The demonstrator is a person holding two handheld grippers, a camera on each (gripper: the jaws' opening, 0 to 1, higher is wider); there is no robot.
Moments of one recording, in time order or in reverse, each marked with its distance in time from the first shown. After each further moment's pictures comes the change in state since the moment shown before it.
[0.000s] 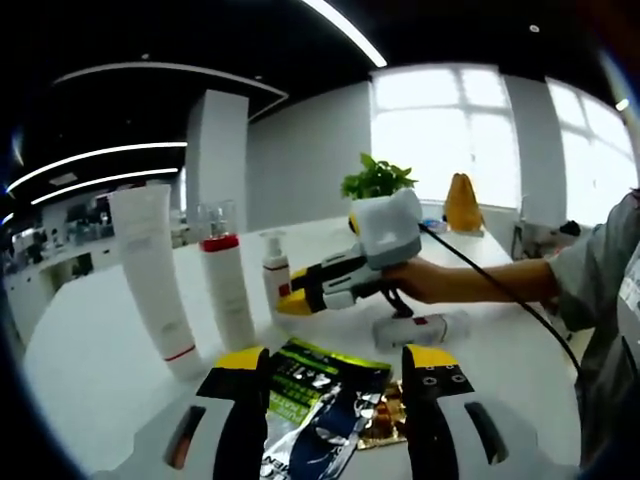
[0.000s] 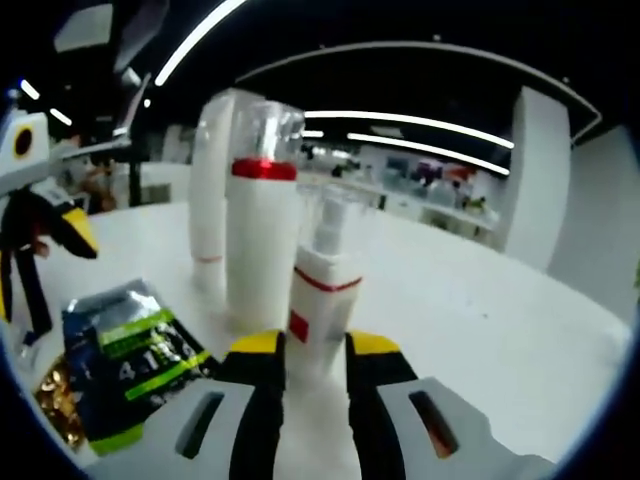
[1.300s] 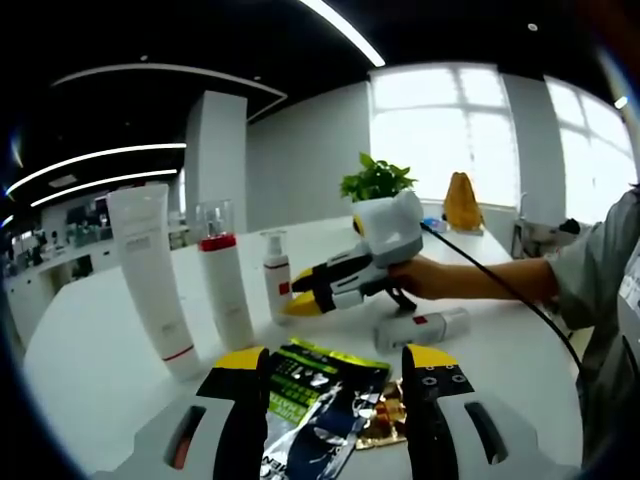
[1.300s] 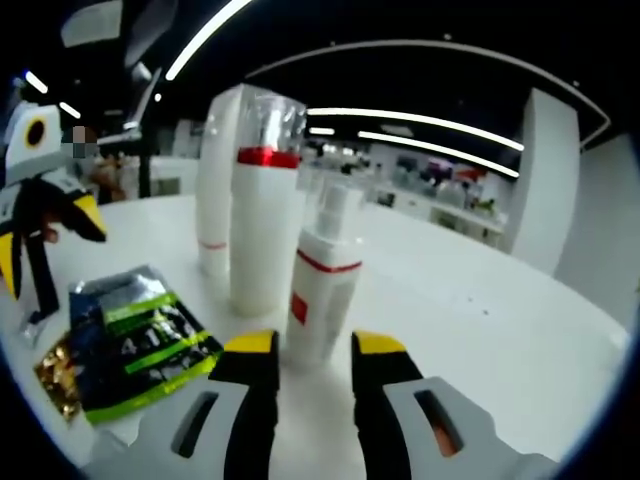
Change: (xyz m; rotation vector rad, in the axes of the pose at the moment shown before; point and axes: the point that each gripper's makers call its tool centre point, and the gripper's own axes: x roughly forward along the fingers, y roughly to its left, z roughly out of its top) left arm 0.001 -0.002 0.000 0.007 -0.006 -0.002; right arm -0.015 -0.003 -0.005 -0.016 0.000 0.047
